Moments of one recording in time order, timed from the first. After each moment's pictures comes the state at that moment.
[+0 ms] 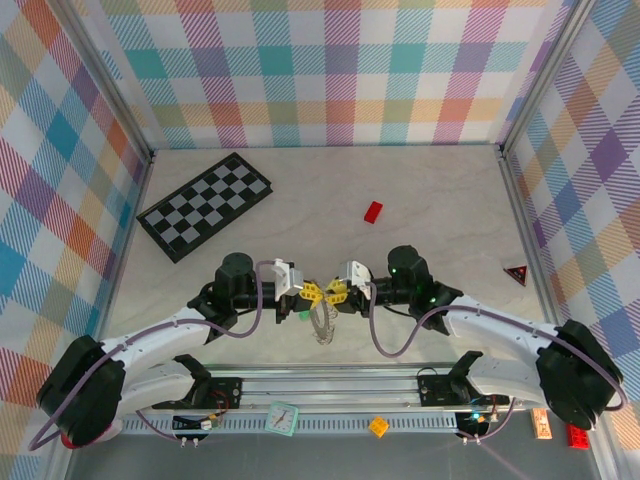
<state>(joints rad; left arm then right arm) -0.65 1.07 0.40 0.39 0.80 0.19 0.78 1.12 0.52 0.22 -0.67 -0.31</state>
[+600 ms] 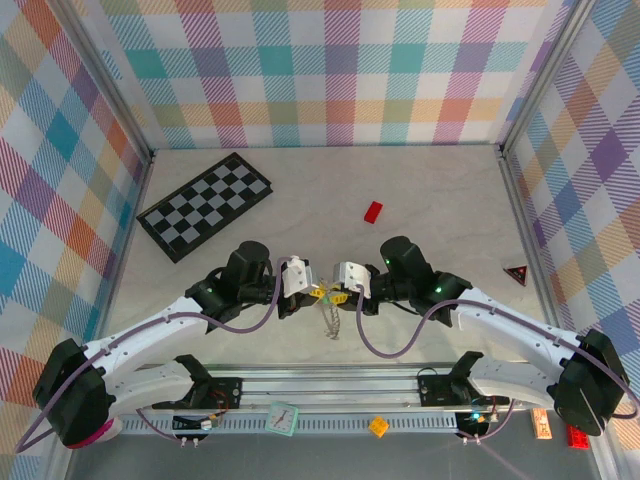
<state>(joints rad) -0.74 1.05 0.62 -0.08 0.58 0.39 0.81 1.08 0.70 -0.22 -0.53 -0.50</state>
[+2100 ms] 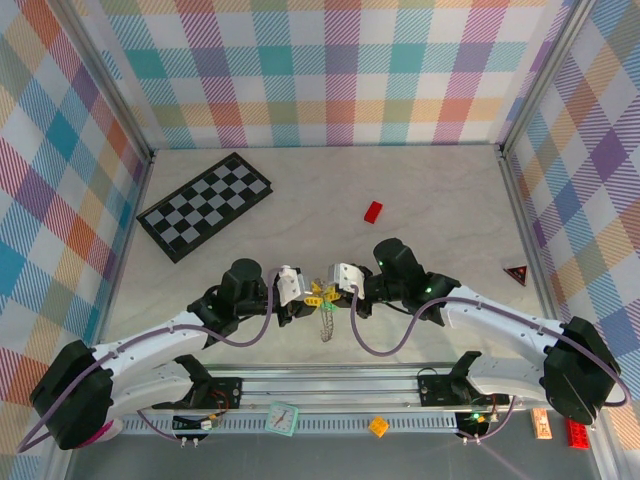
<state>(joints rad) -0.74 1.02 0.41 0.24 0.54 0.28 0.83 1.15 0.66 -0.08 -0.56 -0.48</state>
